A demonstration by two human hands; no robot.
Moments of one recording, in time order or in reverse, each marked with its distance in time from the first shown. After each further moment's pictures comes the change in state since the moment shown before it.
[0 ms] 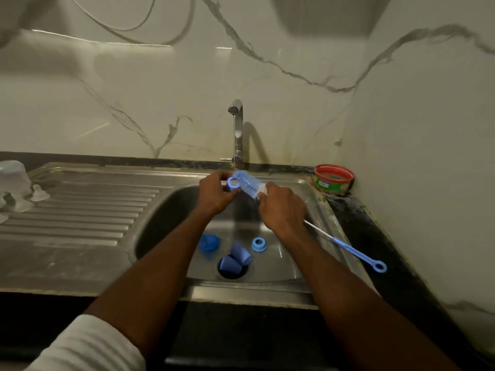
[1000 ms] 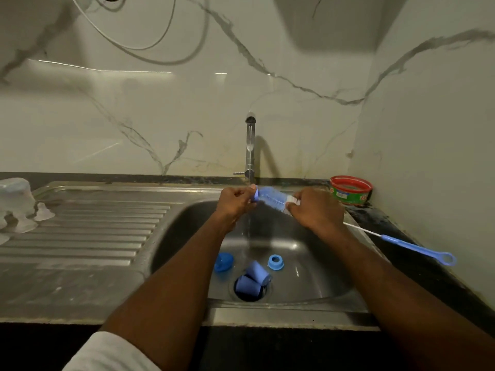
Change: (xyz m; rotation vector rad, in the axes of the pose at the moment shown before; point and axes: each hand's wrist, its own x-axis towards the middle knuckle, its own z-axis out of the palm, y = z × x) left_hand 0.020 -0.016 0.010 -0.744 -0.203 -0.292; right_hand 0.021 0.019 -0.005 -0.057 0.003 0.039
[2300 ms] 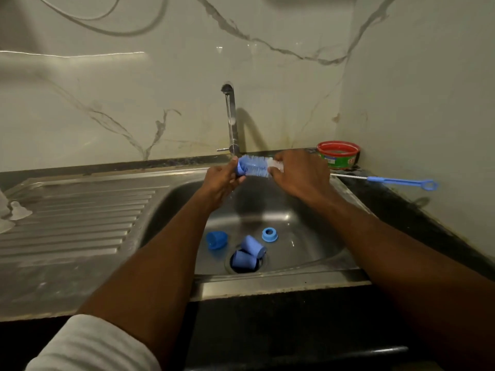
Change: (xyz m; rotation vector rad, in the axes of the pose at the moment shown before) left_hand -0.001 0.005 0.000 -0.136 -0.072 -0.104; right_hand 0.006 -0.001 0.006 -0.041 0.190 -0.141
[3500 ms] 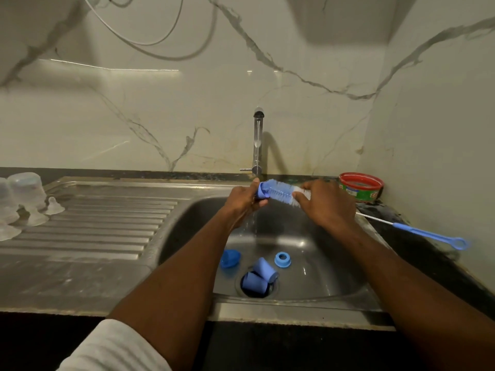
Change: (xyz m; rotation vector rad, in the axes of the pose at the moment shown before) left_hand 0.004 -0.003 0.000 0.052 0.027 -0.002; right_hand -0.001 0.005 -0.003 0.018 -0.041 0.040
